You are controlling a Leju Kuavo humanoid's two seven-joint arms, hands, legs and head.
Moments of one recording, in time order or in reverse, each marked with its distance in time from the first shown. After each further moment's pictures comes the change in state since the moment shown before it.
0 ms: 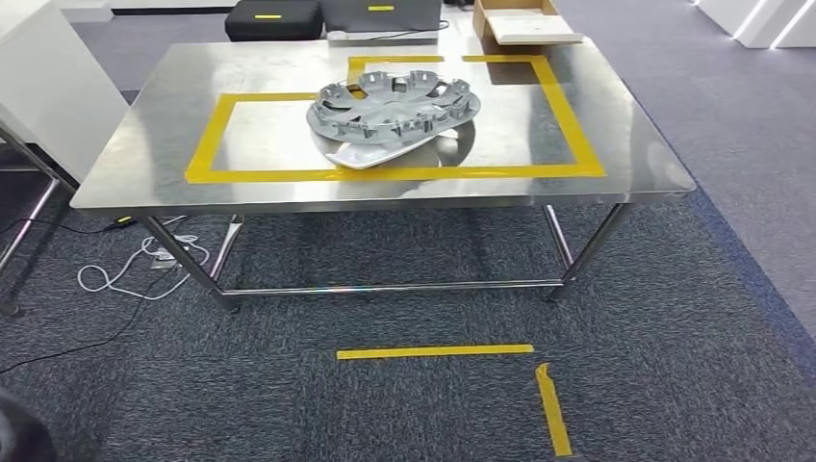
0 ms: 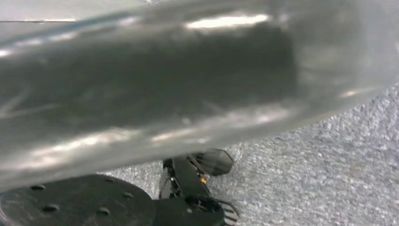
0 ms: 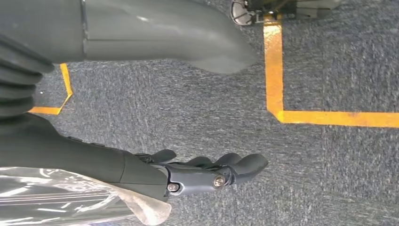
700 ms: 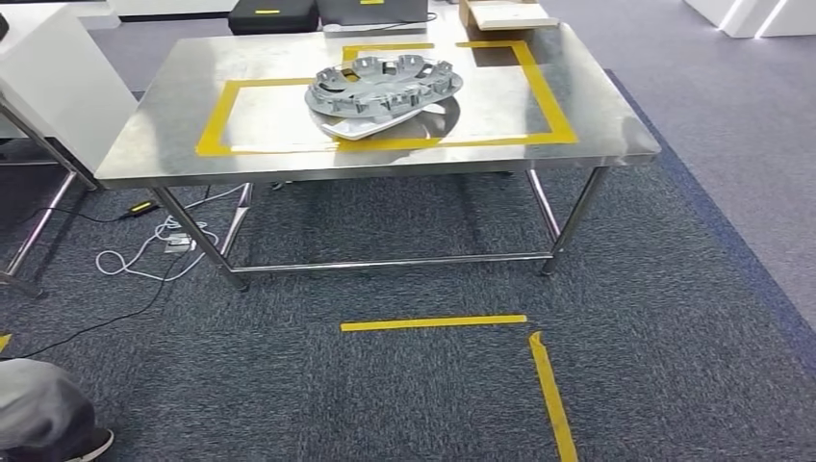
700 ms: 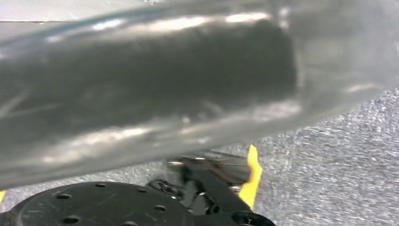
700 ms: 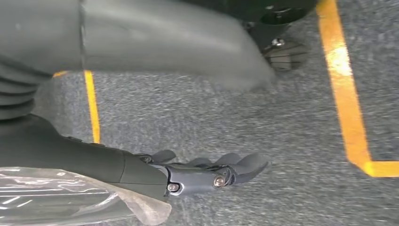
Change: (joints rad) left arm 0.025 -0.023 -0.006 -0.017 -0.077 -0.013 -0.071; right arm 0.039 0.041 -0.083 -0.052 -0.138 0.206 -0.024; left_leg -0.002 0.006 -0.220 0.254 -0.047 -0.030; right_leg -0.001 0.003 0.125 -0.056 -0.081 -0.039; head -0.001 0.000
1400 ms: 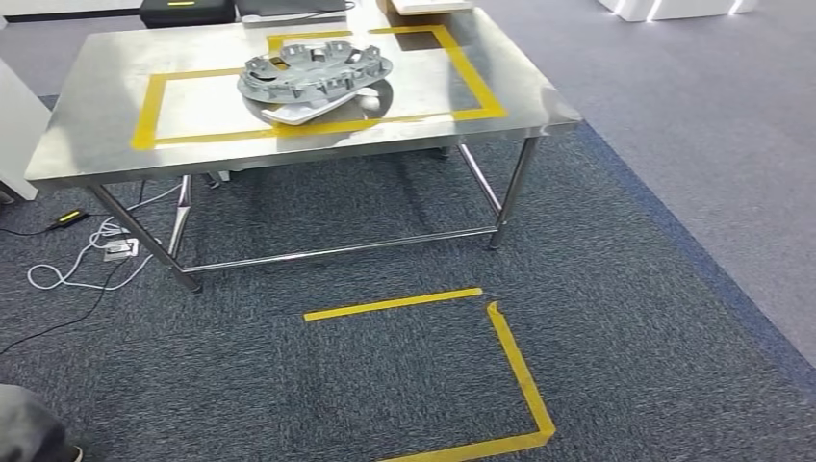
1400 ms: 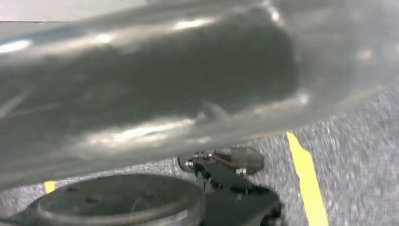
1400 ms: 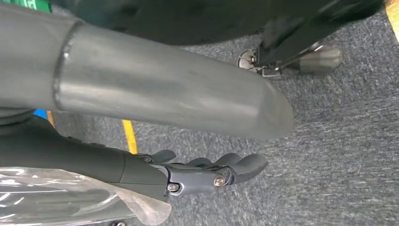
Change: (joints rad) left arm 0.026 0.002 -0.054 -0.001 -0.135 -0.039 0.027; right arm 0.023 0.030 -0.023 -0.062 0.125 0.055 0.030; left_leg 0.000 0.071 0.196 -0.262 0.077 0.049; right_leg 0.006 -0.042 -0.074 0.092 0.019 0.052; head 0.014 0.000
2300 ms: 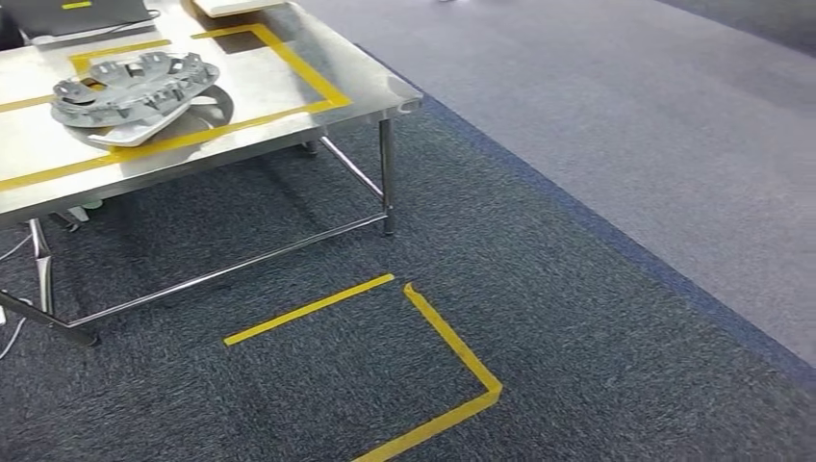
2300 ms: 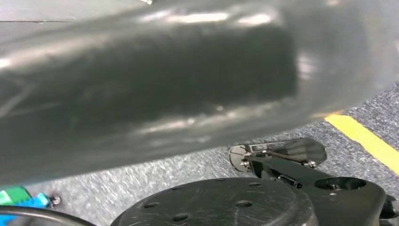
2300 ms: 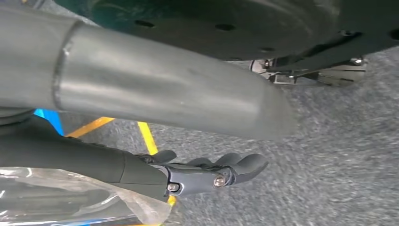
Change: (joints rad) left arm 0.053 0.016 -0.016 -0.065 -0.192 -0.099 0.062; right arm -0.009 -0.013 -0.027 0.044 0.163 0.034 -0.006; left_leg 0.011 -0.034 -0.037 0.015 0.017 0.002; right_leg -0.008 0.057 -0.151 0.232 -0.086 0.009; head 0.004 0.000
